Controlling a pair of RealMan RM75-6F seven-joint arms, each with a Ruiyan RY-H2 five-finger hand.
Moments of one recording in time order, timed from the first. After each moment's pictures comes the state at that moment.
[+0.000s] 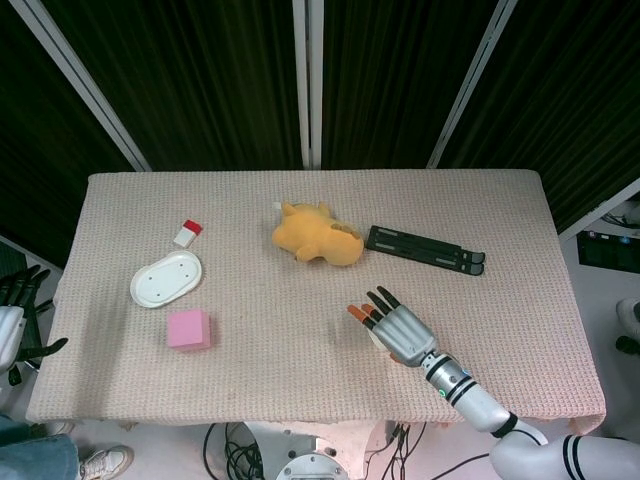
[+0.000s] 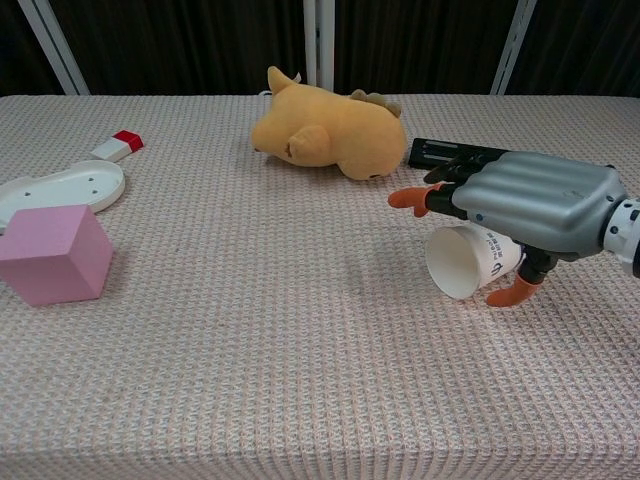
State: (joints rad) left arm -0.17 -1.09 -0.05 -1.38 1.45 1.35 -0.24; right arm 0.60 -1.43 0.05 -1.71 -1.34 0.92 -0.68
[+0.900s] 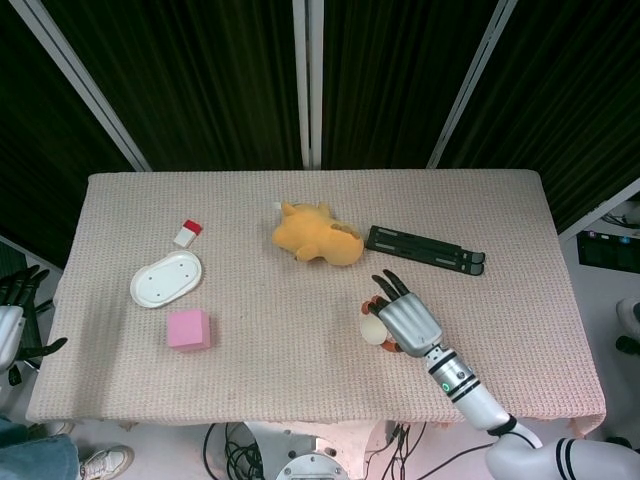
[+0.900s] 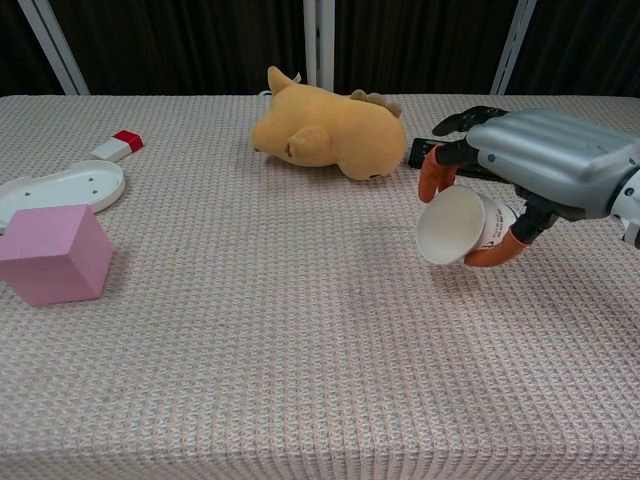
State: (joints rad) left arm -0.17 -1.09 -0.05 -1.37 1.45 1.34 -0.25; right arm 0.56 -1.48 0.06 -1.66 -1.43 1.11 -0.33
